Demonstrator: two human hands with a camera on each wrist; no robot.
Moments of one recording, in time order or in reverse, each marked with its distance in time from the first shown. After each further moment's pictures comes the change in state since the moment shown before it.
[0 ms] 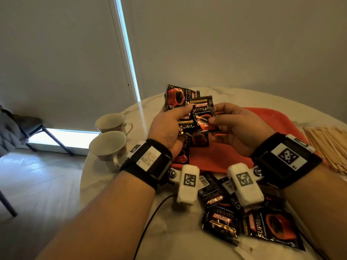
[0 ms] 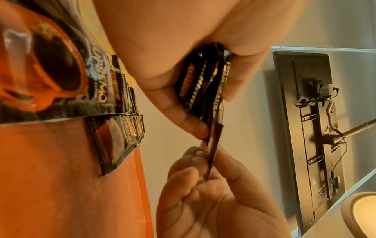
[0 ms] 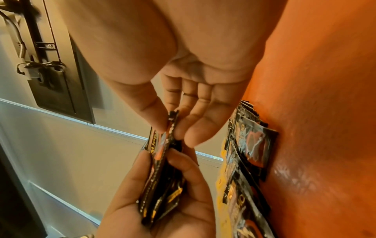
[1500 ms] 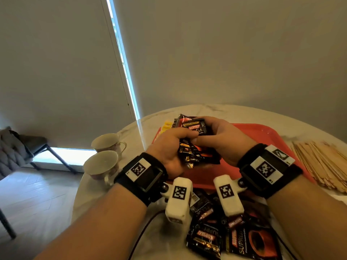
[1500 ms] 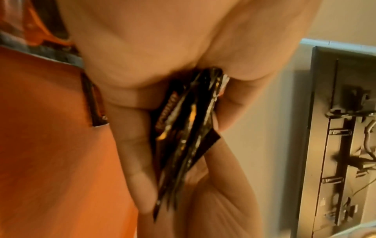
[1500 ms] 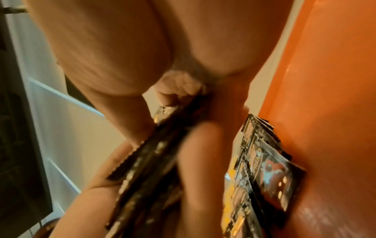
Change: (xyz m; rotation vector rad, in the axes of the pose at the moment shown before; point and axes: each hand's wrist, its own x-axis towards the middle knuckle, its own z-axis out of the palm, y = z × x) left_hand -0.016 0.007 0.027 0.096 -0.311 -0.389; right_hand 0.004 -0.007 -0.009 -0.175 -0.121 -0.152
